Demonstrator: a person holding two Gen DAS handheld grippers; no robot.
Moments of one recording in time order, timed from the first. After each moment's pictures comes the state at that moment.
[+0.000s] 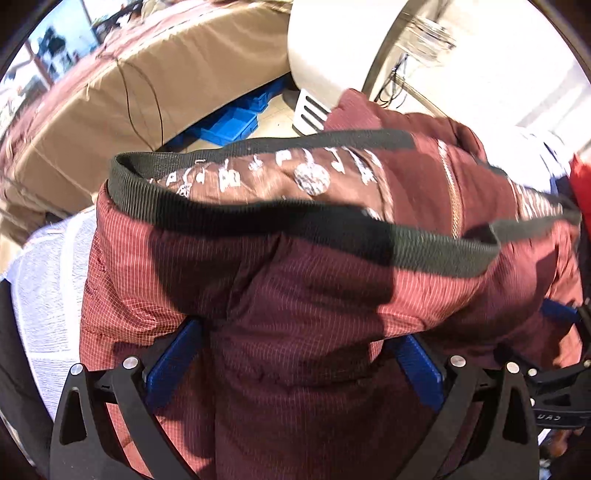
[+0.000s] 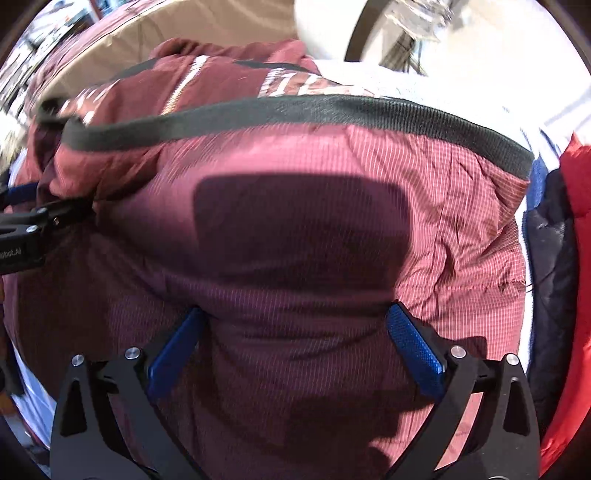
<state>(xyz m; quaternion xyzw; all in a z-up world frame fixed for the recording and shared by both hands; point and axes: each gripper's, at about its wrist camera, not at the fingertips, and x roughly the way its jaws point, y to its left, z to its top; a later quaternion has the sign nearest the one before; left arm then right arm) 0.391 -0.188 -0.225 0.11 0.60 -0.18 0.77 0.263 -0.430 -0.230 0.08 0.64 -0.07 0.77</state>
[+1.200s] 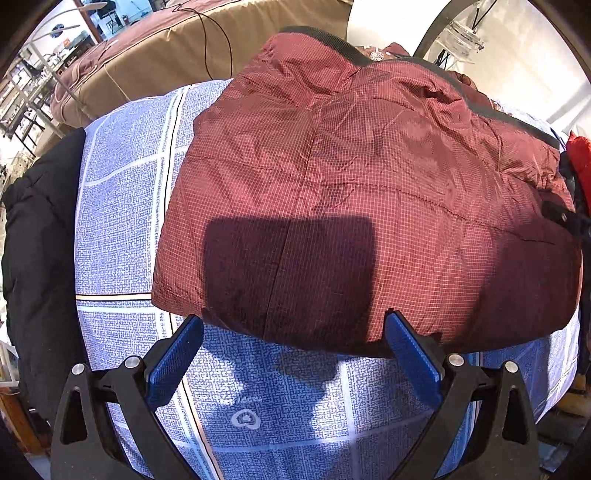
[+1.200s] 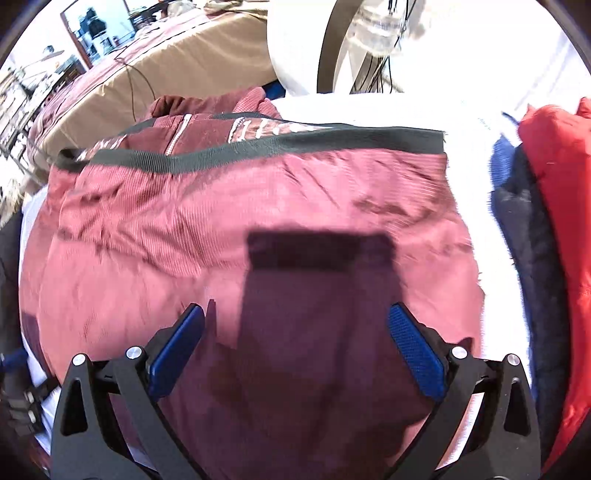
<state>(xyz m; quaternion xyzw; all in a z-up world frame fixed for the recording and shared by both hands) 0.224 -0.083 -0.196 0.09 0.62 -0.09 0.78 0.181 -0.427 -0.189 0.10 0.56 -0.10 0.81</state>
